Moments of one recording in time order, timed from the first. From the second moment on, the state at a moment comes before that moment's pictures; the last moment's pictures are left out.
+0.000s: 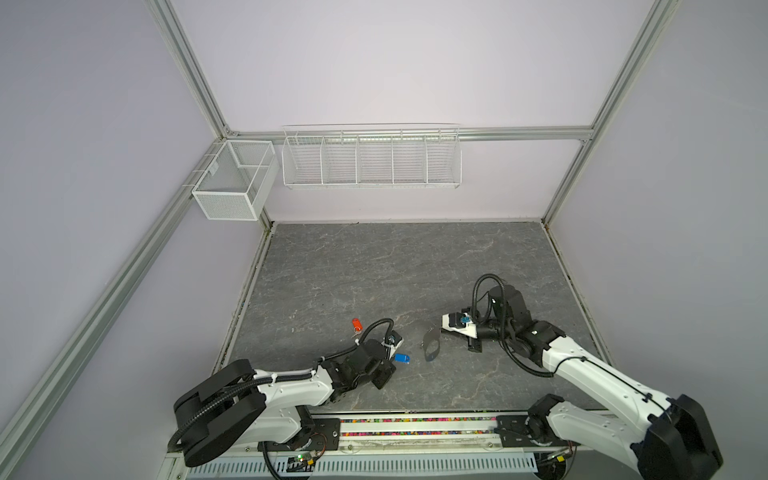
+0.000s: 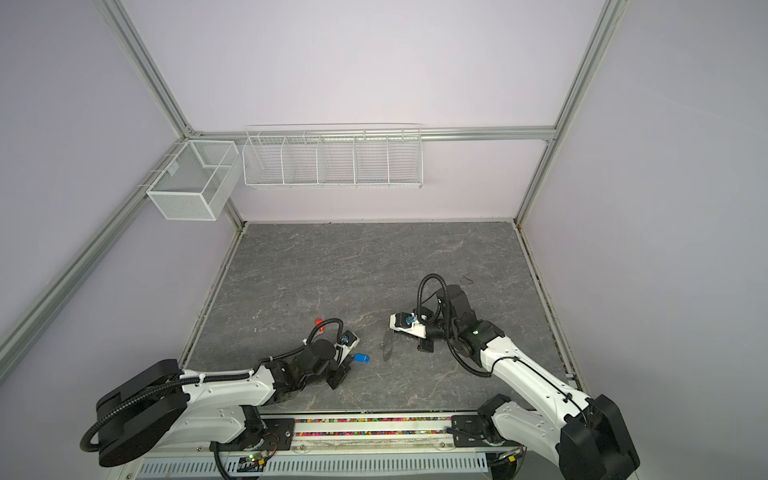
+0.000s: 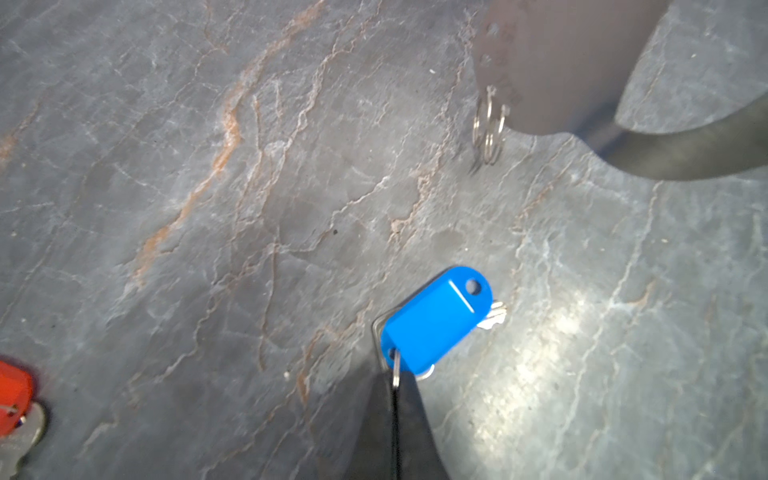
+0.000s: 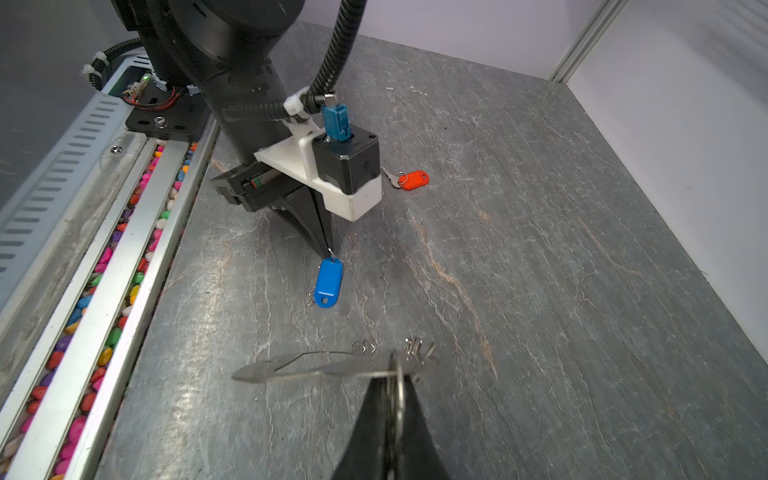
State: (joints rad) left arm -1.03 1.23 0.28 0.19 -0.10 -0.09; right arm 0.54 1.06 0.62 -0.24 -0.69 -0.76
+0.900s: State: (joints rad) left arm -0.89 1.14 0.71 -0.12 0.47 0.13; right arm 0.65 1.05 0.66 -0.33 -0.48 -0.88
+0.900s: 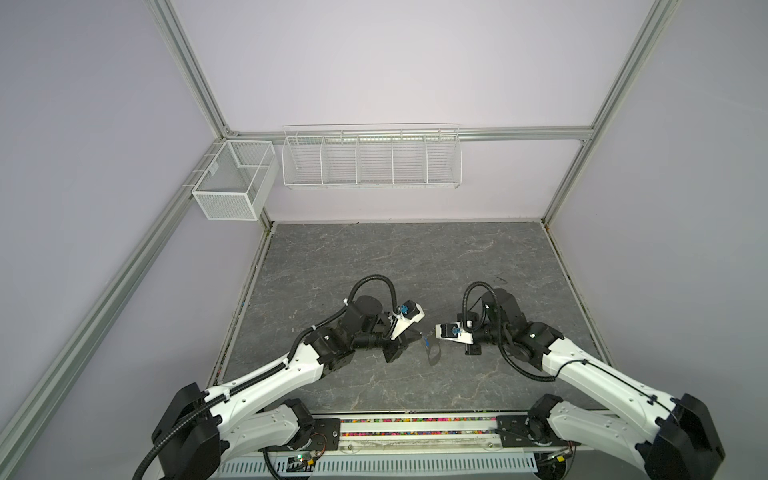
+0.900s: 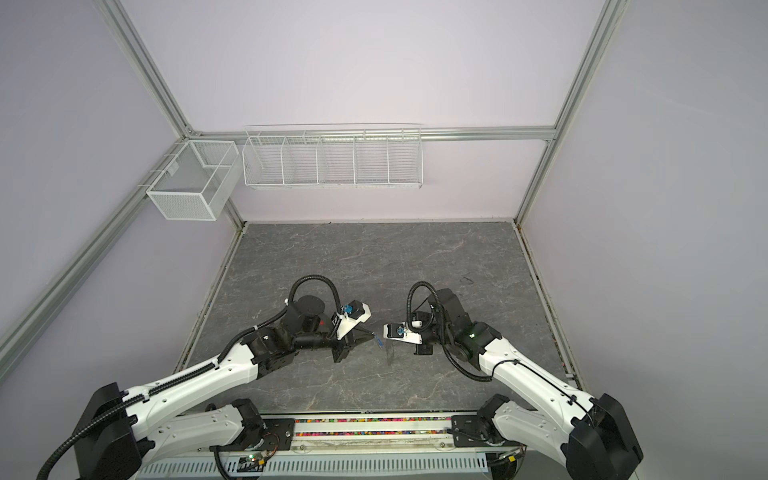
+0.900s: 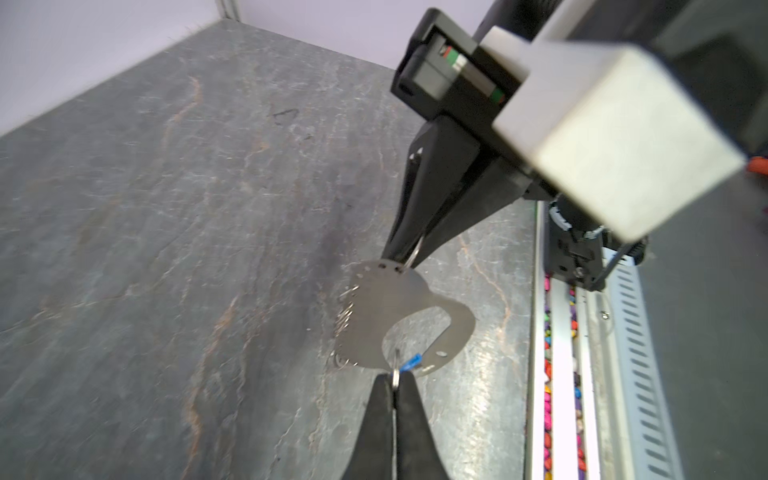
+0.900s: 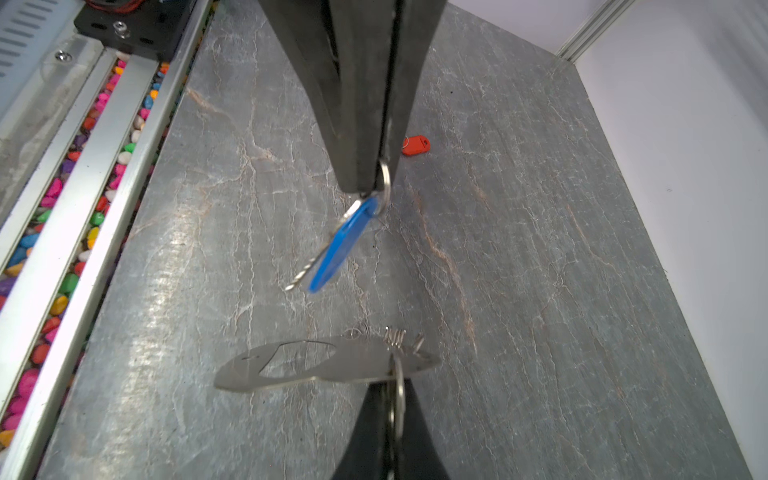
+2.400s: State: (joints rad) left arm -0.82 1.44 0.97 -0.27 0.83 0.03; right arm 0.80 0.97 0.60 -0.22 -0.17 -1.02
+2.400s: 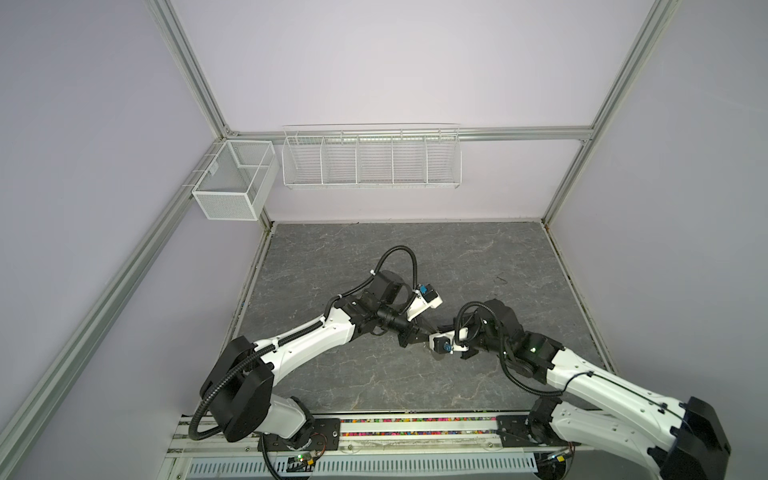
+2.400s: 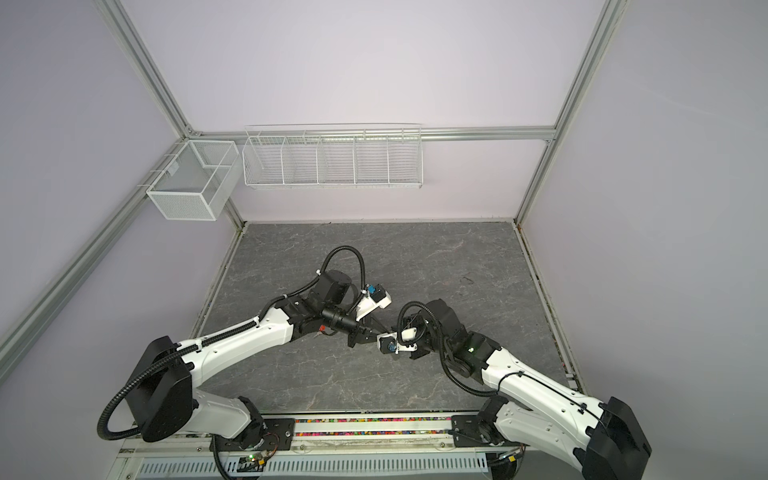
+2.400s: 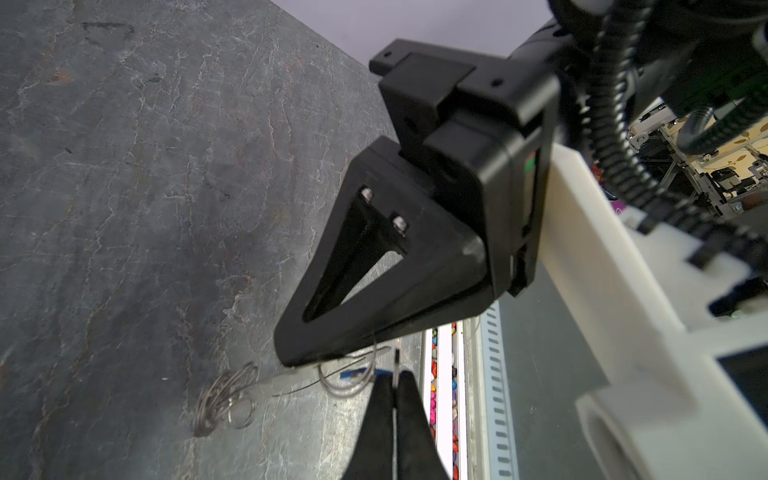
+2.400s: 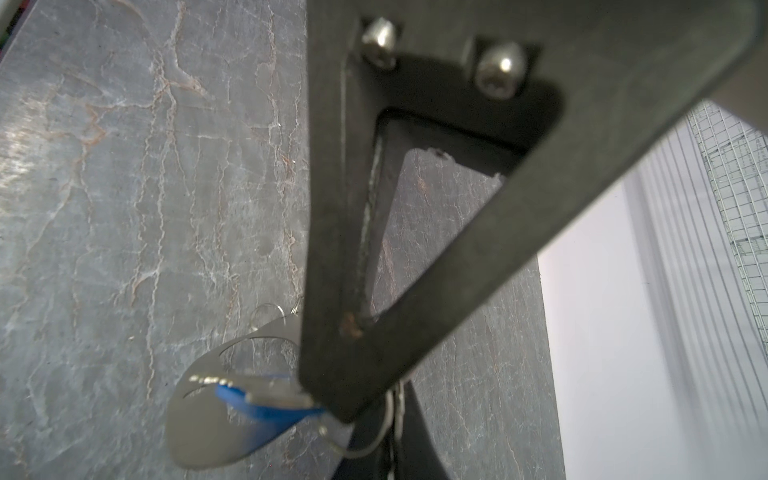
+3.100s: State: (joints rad) left arm -0.82 1.44 0.99 -0.30 0.76 -0.04; right arm 0.80 1.00 0.60 -0.21 -0.14 -1.02
